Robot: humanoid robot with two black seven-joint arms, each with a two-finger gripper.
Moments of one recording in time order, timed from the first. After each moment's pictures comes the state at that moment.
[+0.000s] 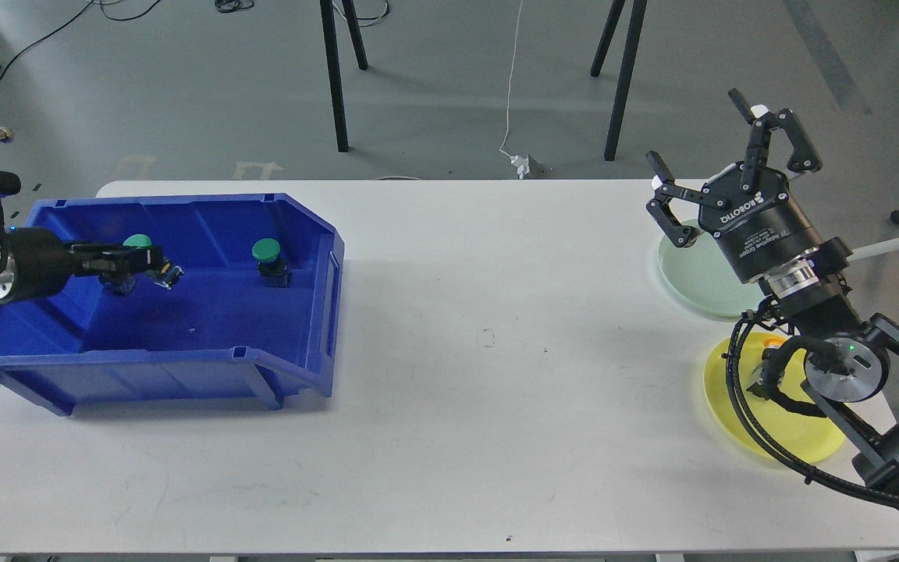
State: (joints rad) left arm -1.05 1.00 -0.06 -1.05 1.32 -0.34 -0.49; right arm 0.41 -0.48 0.92 1.27 -0.10 0.39 0.39
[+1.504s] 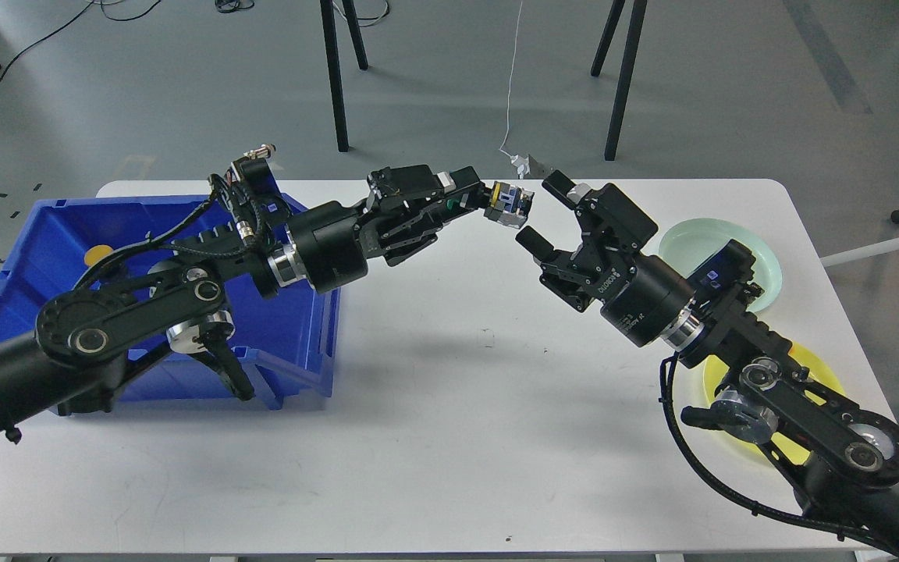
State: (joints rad) left arm -0.86 0.44 -0.32 -1.22 0.66 -0.34 -0.49; right arm 0.39 -0.31 0.84 1.32 -0.90 0.30 0.49
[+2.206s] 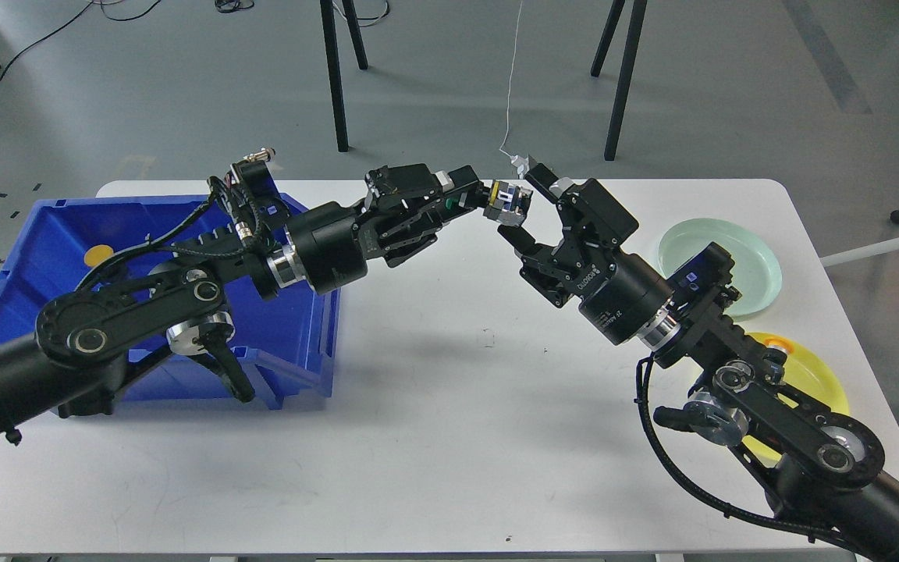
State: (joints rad) left arm -0.86 0.44 -0.32 -1.22 0.64 -0.34 -0.49; right arm 0.39 -0.24 0.83 1.32 -0.90 0.25 0.49
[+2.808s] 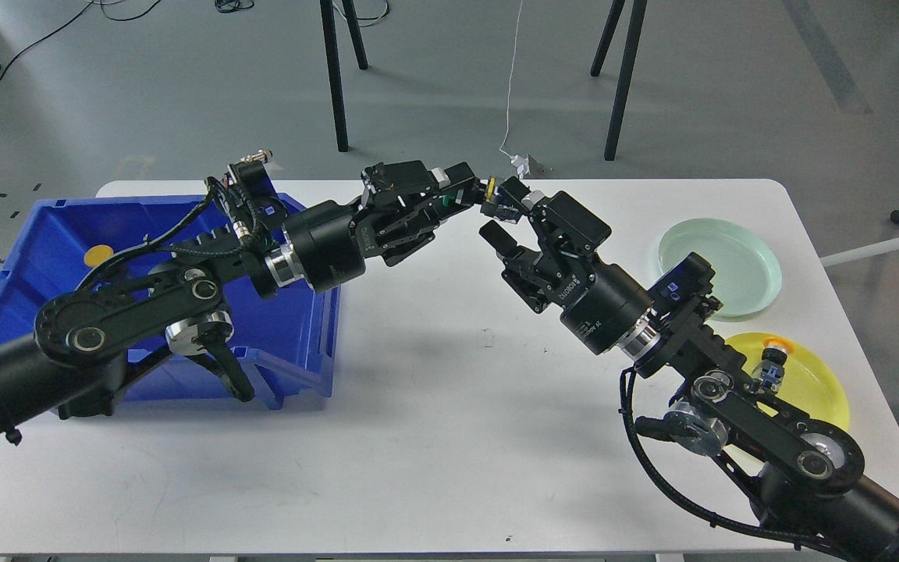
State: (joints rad) left arm -0.86 0.44 -0.32 -1.21 0.62 -0.35 -0.49; right arm 0.40 -0.22 0.79 1.32 -0.90 0.19 0.49
